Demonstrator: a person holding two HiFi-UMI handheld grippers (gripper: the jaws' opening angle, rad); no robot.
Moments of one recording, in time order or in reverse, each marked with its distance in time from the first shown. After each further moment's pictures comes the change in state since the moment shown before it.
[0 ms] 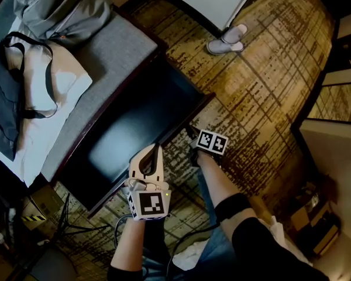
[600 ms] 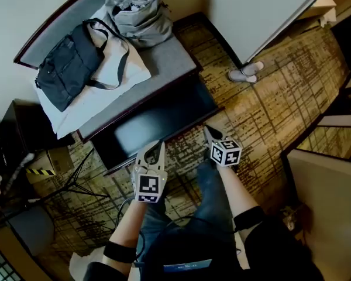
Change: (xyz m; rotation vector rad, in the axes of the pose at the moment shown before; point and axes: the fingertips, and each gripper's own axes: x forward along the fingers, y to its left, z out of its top) left arm -0.188 0.051 0.110 -0.173 -0.022 0.134; right arm -0.218 0.265 0.059 -0.742 -0.003 0.145
